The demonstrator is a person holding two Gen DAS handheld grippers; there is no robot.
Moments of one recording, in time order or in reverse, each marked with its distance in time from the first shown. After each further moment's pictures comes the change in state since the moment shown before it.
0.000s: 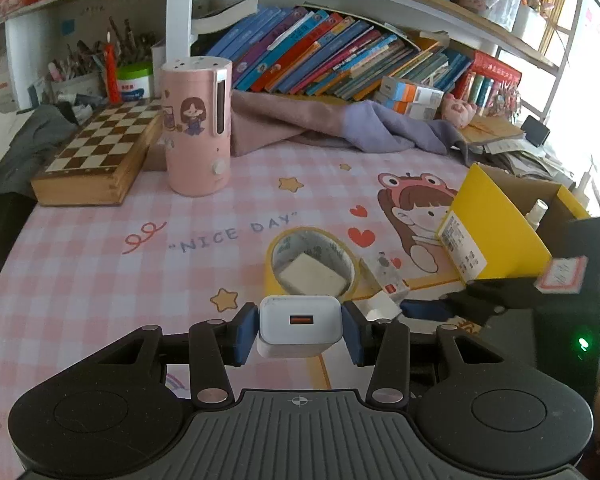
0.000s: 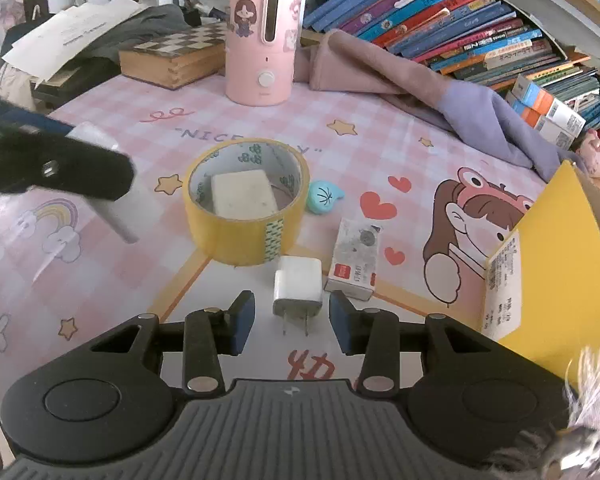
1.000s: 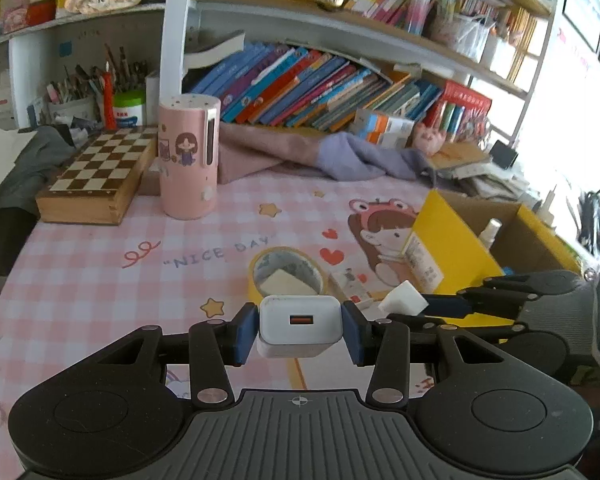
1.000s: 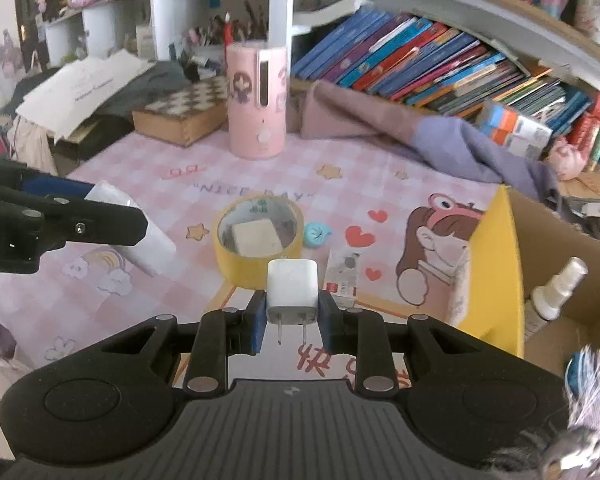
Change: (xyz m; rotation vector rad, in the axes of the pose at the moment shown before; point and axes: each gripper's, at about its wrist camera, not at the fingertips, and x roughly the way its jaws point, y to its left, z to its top) left arm -0.054 -0.004 -0.006 -0.009 -0.092 -0.070; right arm -0.095 -0.001 -0.004 0.080 -0.130 0.002
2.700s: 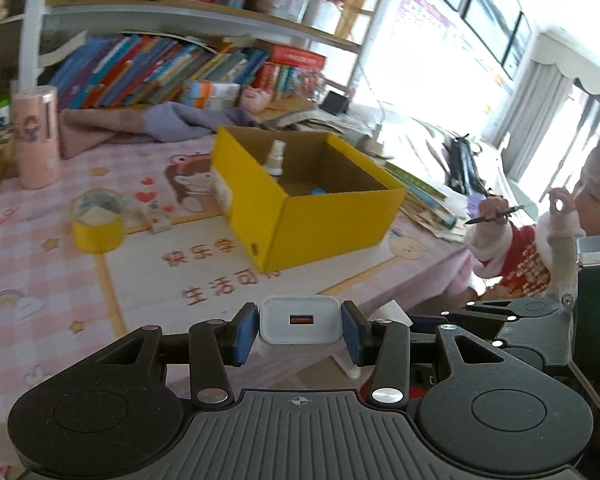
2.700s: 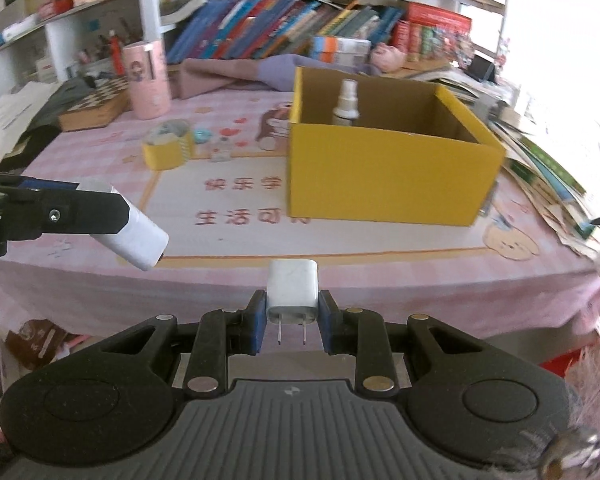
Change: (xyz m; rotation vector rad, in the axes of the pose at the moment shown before) left arm -0.078 -0.116 -0.089 0.169 0.056 -0.364; right arm -0.173 0.003 -0.158 0.310 0.054 -0.289
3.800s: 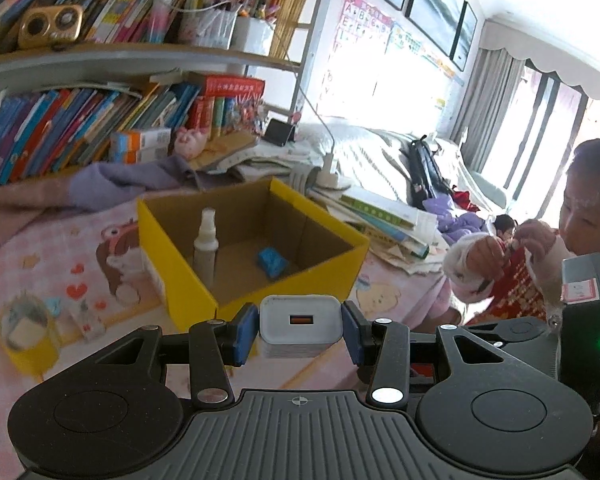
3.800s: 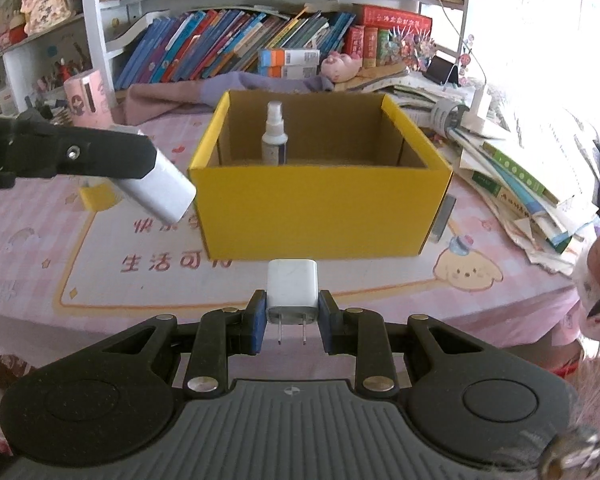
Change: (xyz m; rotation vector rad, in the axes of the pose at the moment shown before) left arm 0.067 -0.034 0.079 0.151 -0.058 -0.095; right arm 0.023 -0.068 0.044 0.047 -0.042 -0.047
